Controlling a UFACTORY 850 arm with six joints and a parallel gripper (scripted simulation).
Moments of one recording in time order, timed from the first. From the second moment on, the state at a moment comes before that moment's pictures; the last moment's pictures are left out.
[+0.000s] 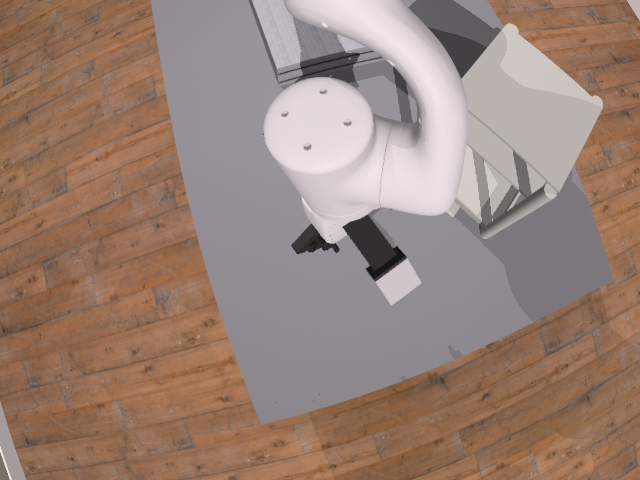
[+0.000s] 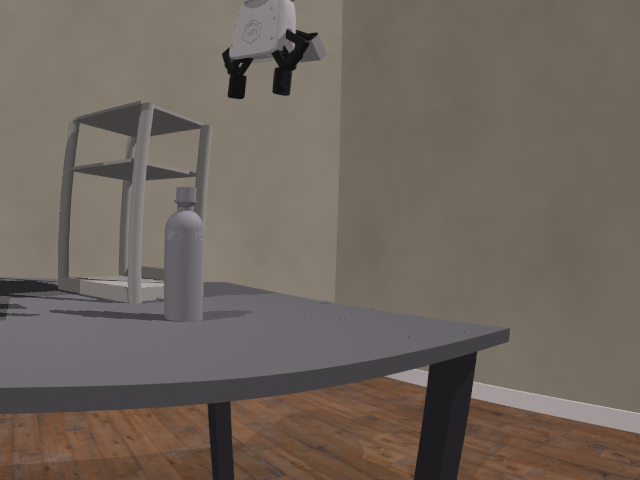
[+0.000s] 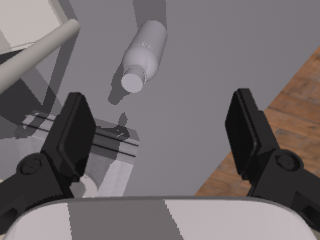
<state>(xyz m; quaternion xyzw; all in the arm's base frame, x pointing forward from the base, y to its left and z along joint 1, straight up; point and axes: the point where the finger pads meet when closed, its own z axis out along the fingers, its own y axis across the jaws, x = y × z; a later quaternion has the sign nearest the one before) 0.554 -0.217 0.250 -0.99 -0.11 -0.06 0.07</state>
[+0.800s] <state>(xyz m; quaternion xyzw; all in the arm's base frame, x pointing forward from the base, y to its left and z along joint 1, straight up) 0.471 -0.174 0.236 -0.97 -0.23 0.00 0.00</state>
